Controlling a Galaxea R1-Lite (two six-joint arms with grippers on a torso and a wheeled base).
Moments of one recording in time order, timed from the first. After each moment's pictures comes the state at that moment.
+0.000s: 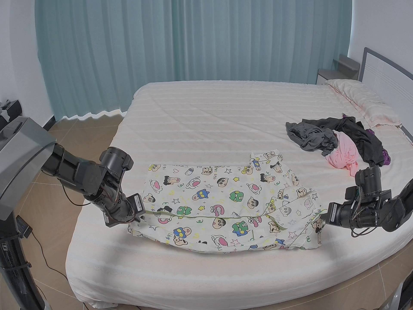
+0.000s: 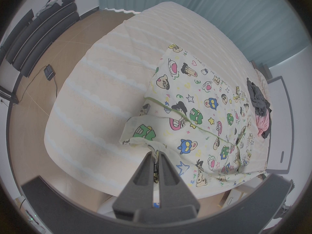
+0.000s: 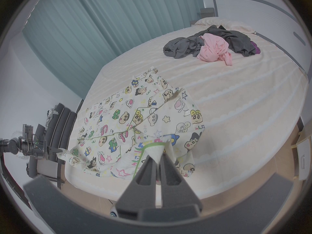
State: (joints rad) left arm -0.24 2.10 -1.16 0.22 -0.07 -0.66; right arm 0.13 1.83 -0.53 -0.52 0.08 0.41
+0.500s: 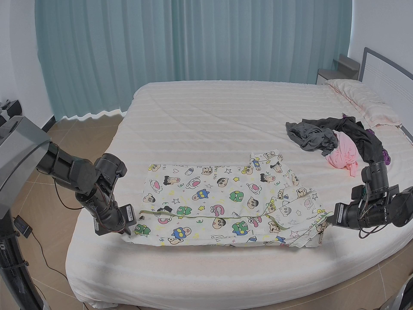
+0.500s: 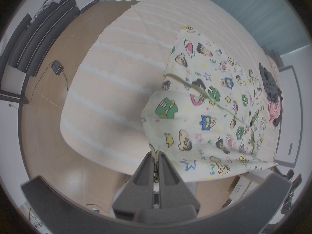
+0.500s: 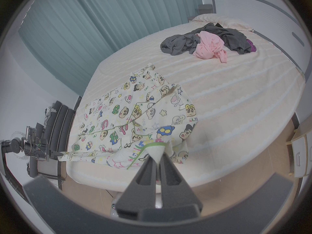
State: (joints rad) left arm -0.21 2.06 -1.12 0.40 -0.07 -0.58; right arm 0.13 1.70 -0.54 -0.30 0.08 0.40
